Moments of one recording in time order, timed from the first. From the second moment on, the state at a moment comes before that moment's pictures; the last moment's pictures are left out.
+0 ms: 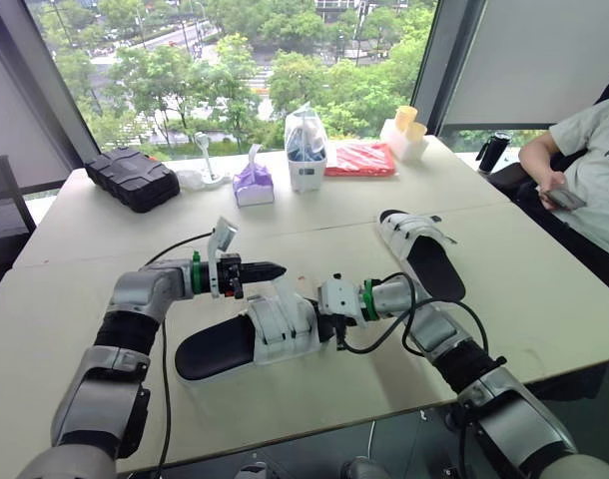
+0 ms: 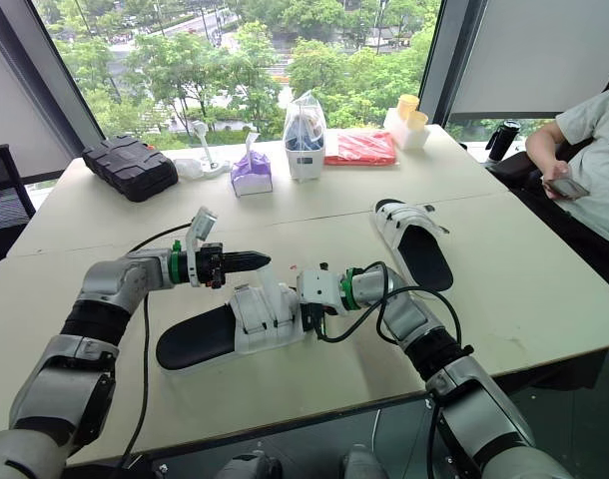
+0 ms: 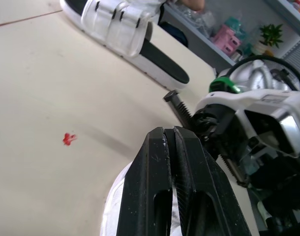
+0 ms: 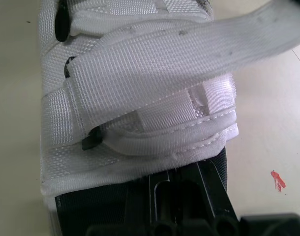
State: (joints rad) left arm -0.78 0.50 -0.05 0.53 -0.53 0.69 -1.21; right arm -0.68 -0.41 0.45 0.42 -0.08 -0.18 1.06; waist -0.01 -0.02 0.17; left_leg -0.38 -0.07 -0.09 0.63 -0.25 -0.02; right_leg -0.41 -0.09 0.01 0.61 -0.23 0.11
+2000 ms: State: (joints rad) left arm -0.45 0.69 -0.07 0.48 -0.20 -0.94 -1.24; right arm -0.51 -0.60 0.31 0.04 -0.04 0.15 1.07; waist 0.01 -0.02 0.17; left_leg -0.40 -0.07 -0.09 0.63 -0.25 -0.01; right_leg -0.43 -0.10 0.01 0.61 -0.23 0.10
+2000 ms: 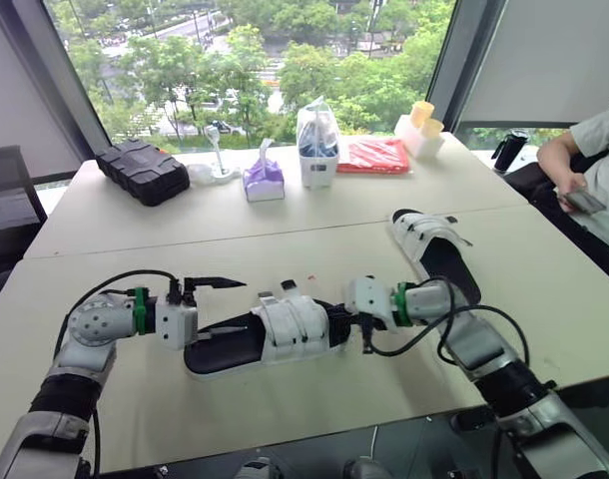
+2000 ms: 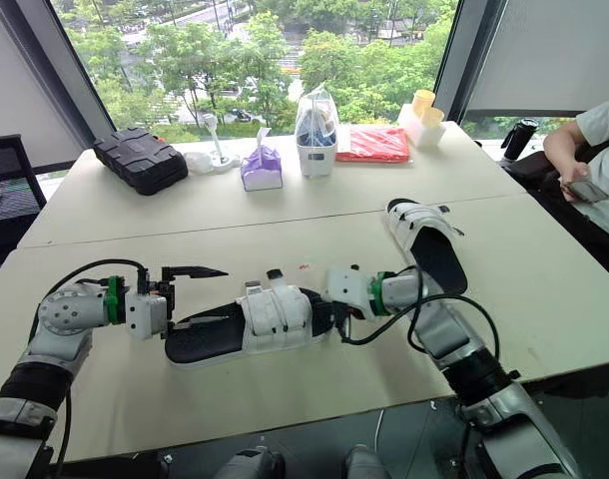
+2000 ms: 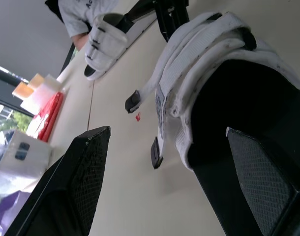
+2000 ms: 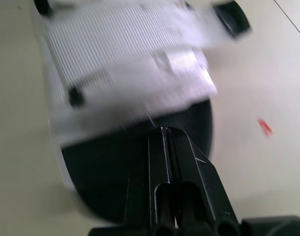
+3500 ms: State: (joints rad) left arm -0.81 0.46 -0.23 0.66 0.73 -0.71 -0.34; right arm -0.41 -0.89 -0.03 -0.52 0.33 0.70 0.91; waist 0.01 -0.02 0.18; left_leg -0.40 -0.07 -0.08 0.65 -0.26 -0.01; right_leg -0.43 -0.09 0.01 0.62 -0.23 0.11
